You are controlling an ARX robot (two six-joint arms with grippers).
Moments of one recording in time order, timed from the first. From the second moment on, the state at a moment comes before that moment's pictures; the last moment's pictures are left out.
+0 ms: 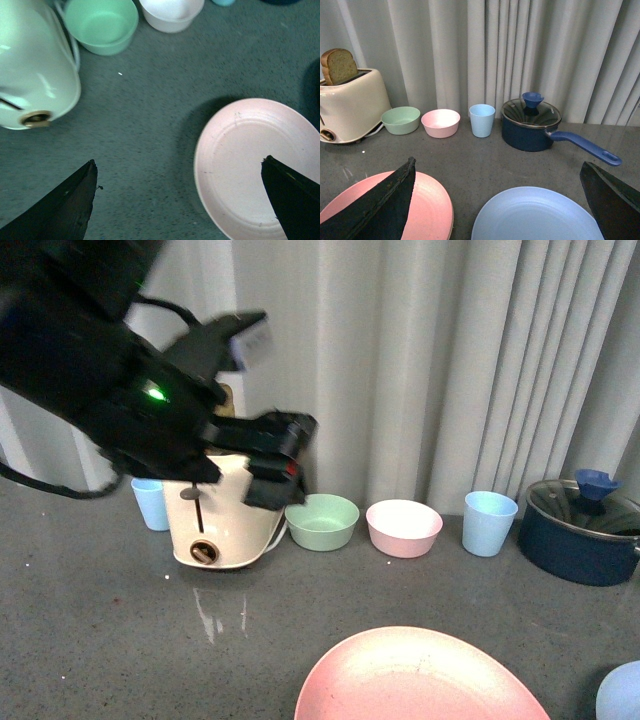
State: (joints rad) left arm -0.30 1.74 1.25 -0.20 0.19 0.12; right arm 0.00 0.00 0.01 0.00 0.00 -0.01
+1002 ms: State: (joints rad) left arm 0.00 0.71 0.15 0.55 0.00 0.00; right arm 0.00 0.00 0.01 0.00 0.00 -0.01
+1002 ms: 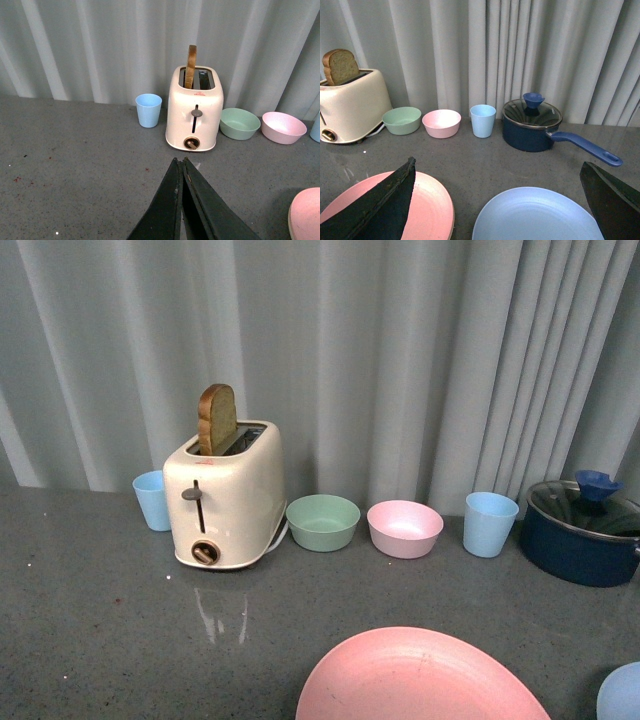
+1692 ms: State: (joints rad) left arm 0.00 0.41 0.03 0.40 0.00 0.00; right arm 0.00 0.00 0.01 0.00 0.00 -0.01
